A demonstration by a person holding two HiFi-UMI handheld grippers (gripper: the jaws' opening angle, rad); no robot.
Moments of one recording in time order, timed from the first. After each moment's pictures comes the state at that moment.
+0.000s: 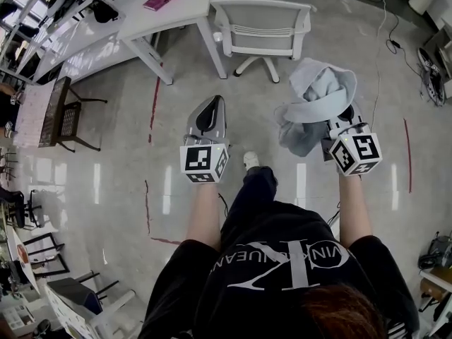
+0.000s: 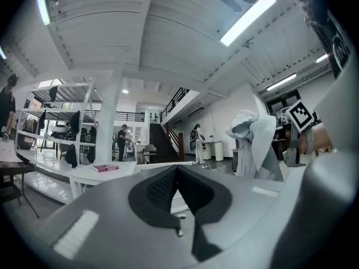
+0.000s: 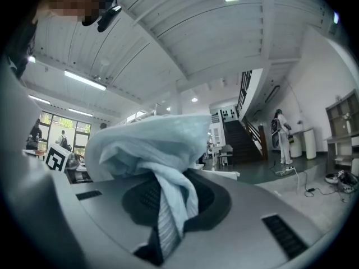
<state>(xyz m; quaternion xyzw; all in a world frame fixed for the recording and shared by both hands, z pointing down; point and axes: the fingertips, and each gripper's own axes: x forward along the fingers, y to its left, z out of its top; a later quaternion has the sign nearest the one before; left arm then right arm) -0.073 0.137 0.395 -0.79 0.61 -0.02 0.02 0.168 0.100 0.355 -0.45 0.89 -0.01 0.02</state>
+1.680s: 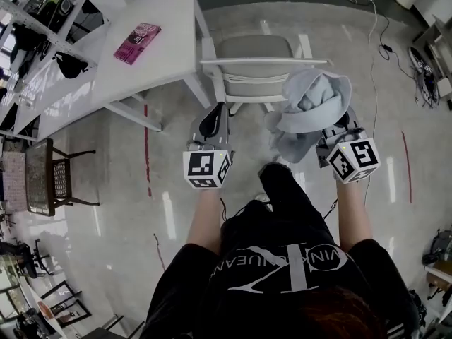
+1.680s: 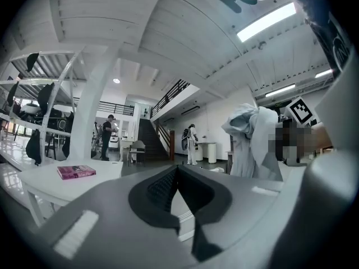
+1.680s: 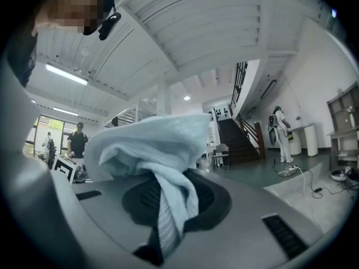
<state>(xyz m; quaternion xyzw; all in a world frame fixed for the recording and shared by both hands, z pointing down) -0.129 -0.208 0.401 -0.84 0.54 -0.01 0.00 0.089 -0.205 0.339 -0.48 0.88 -0.02 0.03</state>
